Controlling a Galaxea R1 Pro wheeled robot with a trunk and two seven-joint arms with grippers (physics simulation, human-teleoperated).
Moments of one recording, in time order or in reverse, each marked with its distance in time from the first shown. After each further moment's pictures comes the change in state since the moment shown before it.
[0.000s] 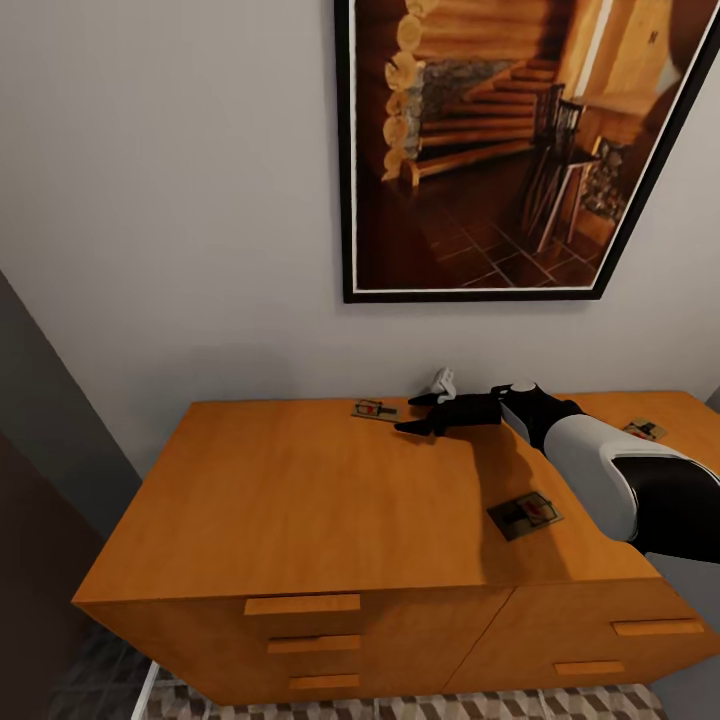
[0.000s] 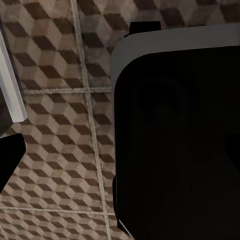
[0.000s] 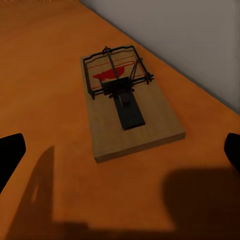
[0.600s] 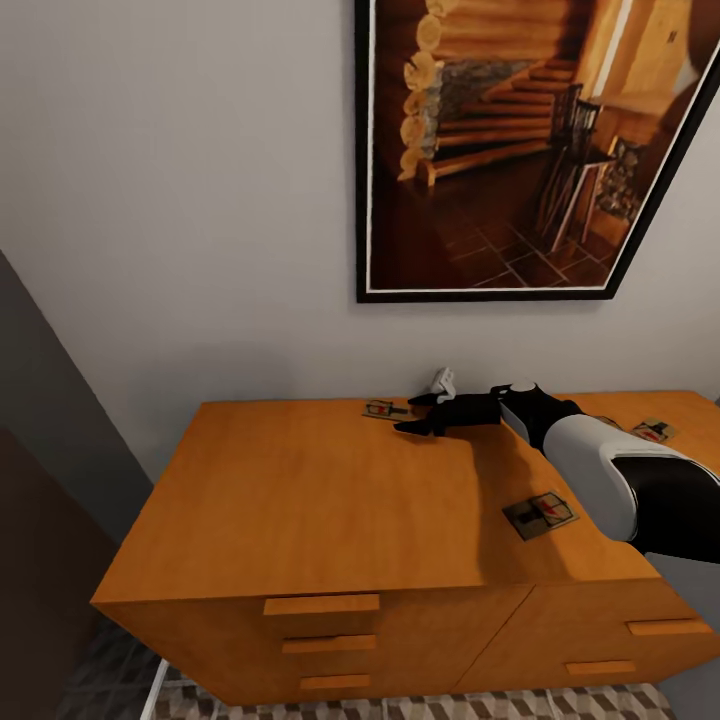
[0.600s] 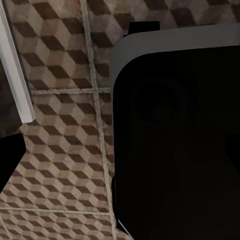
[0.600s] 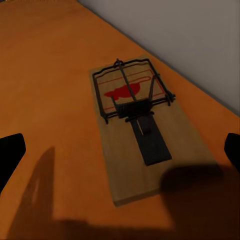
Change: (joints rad) left arm 0.000 -0.002 0.000 0.000 0.000 0.000 0.000; right arm 0.000 0.001 0.000 0.000 0.000 0.000 -0.002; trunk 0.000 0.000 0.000
